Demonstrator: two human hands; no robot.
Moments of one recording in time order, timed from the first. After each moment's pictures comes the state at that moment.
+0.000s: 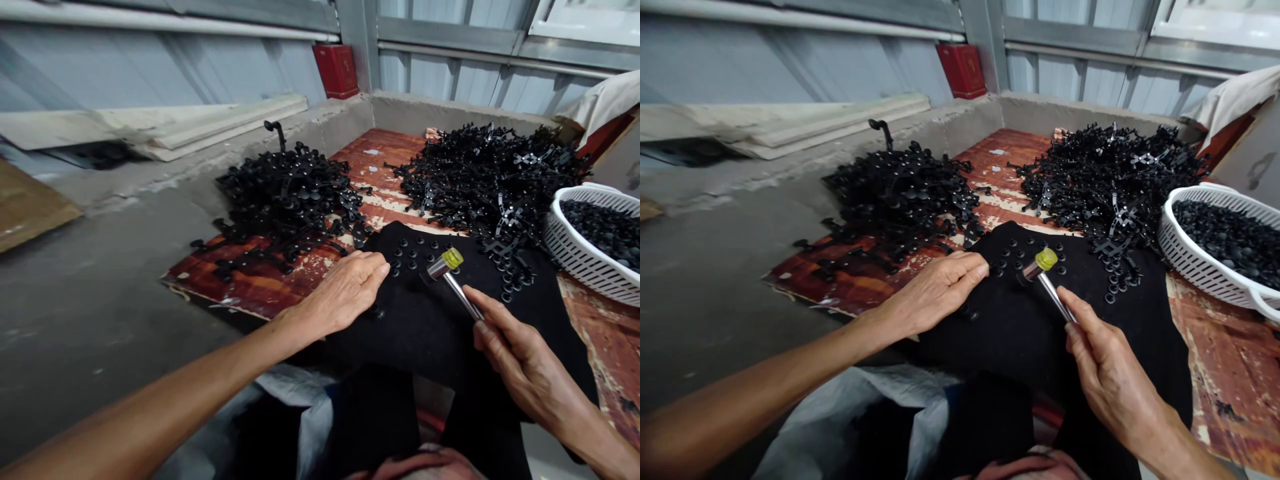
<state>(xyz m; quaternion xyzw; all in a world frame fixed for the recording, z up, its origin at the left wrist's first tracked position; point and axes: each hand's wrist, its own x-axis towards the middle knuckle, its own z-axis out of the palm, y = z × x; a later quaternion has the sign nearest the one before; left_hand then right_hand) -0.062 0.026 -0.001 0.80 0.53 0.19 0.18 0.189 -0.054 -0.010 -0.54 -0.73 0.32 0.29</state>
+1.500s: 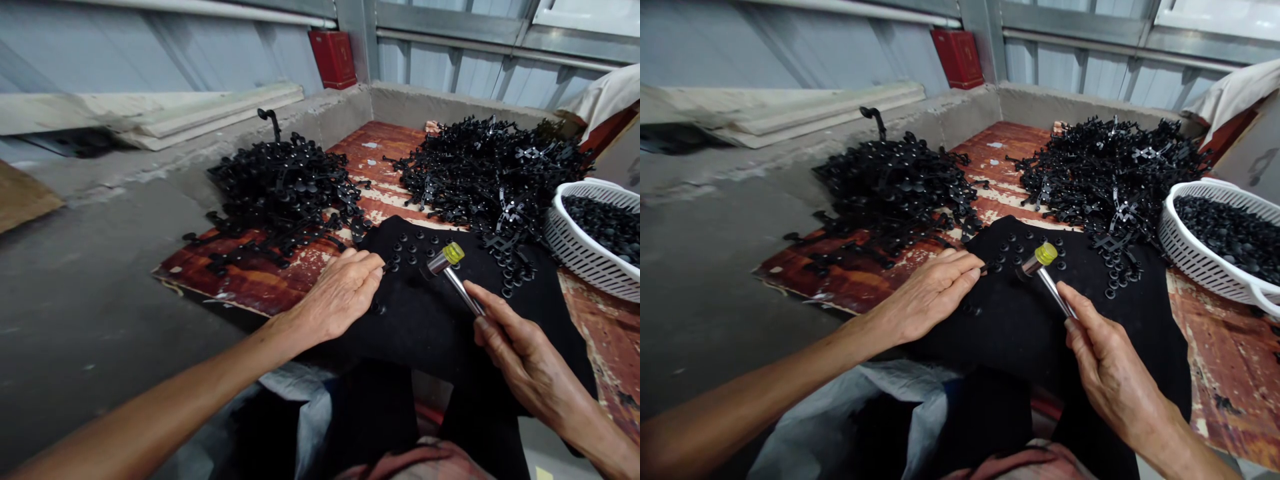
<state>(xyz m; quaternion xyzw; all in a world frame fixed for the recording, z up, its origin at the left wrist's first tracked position) -0.066 0.018 -0.005 0.82 0.54 0.16 0.14 0.190 -0.056 -0.011 -0.54 -0.72 0.32 0.28</state>
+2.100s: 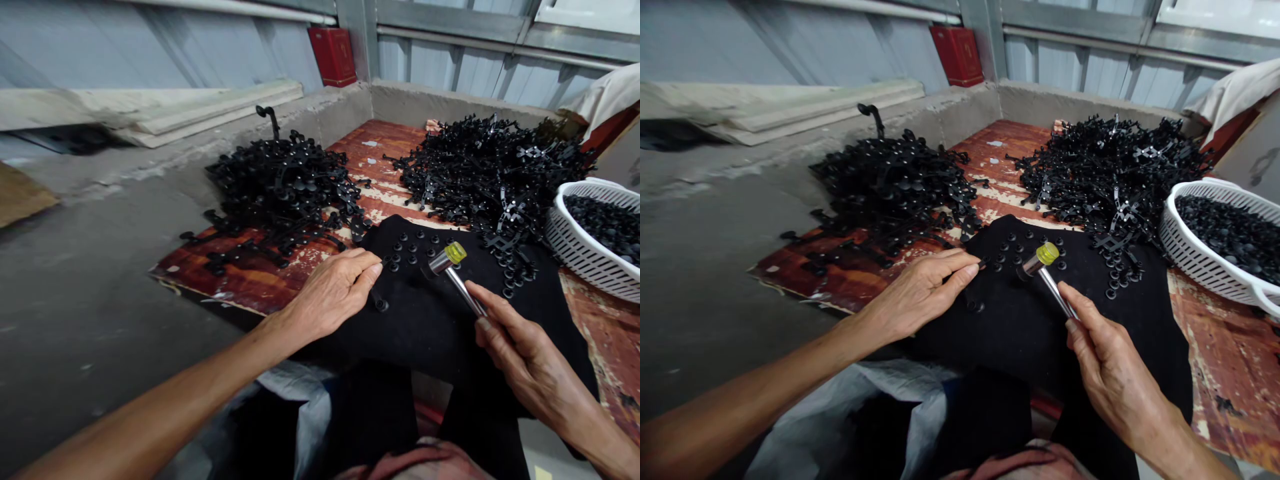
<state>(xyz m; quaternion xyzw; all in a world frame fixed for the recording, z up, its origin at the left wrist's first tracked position) -0.071 0.016 -0.004 0.80 0.54 0.23 0.15 0.190 -0.056 -0.010 -0.55 -0.71 0.34 0.28</state>
